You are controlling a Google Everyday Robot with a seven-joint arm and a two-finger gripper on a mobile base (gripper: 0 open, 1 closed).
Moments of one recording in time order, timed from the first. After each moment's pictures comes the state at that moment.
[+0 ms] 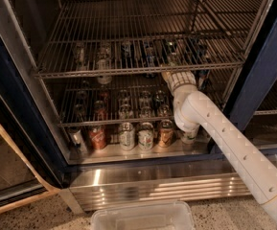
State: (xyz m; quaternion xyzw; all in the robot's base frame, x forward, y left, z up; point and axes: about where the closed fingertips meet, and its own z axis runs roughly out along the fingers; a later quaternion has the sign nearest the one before) arm 0.807 -0.160 0.777 -0.06 0.70 -0.02 0.71
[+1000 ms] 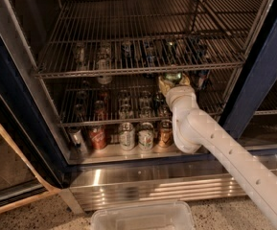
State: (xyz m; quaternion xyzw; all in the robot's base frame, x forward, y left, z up) arm 0.737 -0.148 0.773 -0.05 0.71 -0.01 0.70
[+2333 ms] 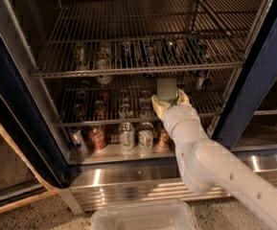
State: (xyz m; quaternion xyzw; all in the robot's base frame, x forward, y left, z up) arm 0.612 -0.106 0.799 -0.12 0.71 0.01 0.69
